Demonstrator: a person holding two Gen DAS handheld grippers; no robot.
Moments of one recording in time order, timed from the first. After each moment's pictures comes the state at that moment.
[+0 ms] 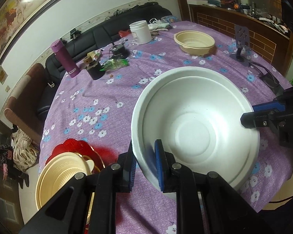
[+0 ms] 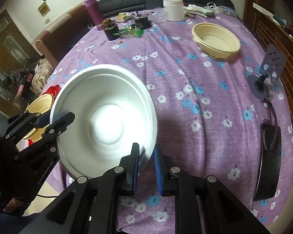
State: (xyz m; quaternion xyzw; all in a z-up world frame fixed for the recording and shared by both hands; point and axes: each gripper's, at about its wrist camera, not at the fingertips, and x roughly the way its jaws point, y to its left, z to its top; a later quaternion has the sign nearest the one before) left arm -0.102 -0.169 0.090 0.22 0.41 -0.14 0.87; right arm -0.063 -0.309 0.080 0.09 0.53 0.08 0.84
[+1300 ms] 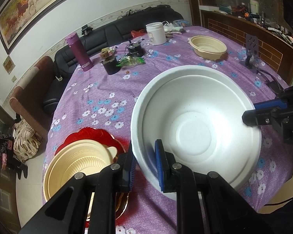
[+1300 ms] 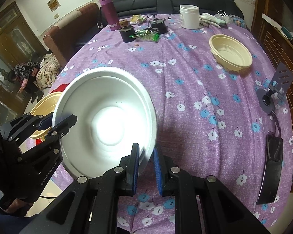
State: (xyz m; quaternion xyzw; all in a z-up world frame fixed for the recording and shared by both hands) left arm -0.108 -0.132 0.100 0.19 0.41 -0.12 0.88; right arm -0.061 -0.274 0.096 0.06 0.52 0.10 0.85
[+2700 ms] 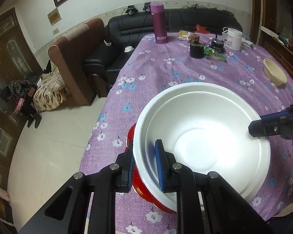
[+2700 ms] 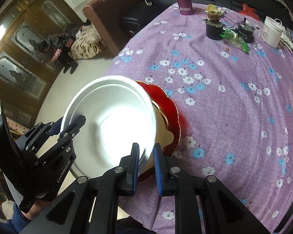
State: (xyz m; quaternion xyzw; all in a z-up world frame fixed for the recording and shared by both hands) left arm -0.096 0.053 0.107 0.08 0.44 0.04 0.89; right arm 0.017 -0.098 0.111 0.03 0.57 0.25 0.78
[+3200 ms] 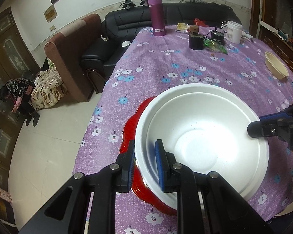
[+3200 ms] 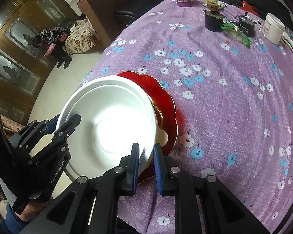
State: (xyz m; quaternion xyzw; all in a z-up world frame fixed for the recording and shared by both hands) left arm -0.088 0.055 0.091 0.08 0.46 0.04 0.88; right arm 0.022 -0.091 0.087 0.02 0.58 0.24 0.78
